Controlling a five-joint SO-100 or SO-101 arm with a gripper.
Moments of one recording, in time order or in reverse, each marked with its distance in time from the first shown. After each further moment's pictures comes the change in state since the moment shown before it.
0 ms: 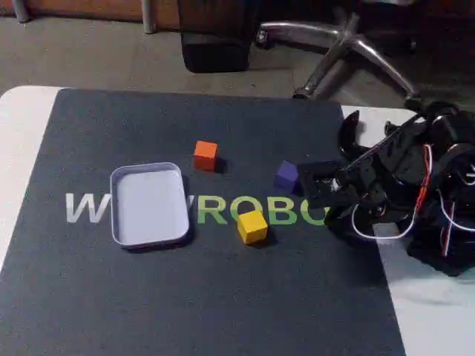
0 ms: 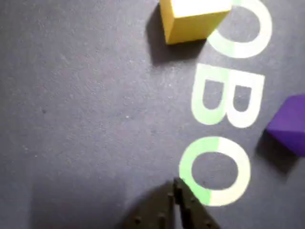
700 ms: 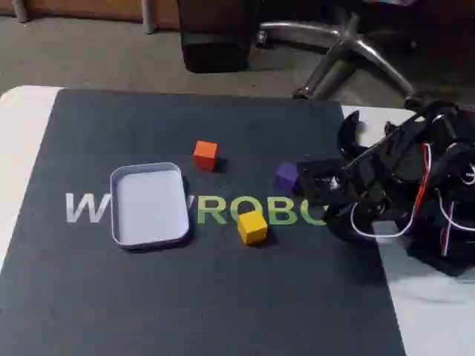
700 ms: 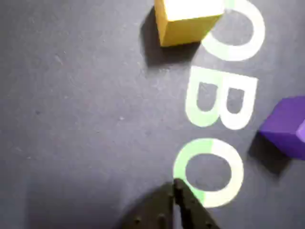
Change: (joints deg) arm 1.4 0.0 0.0 -0.4 -1.9
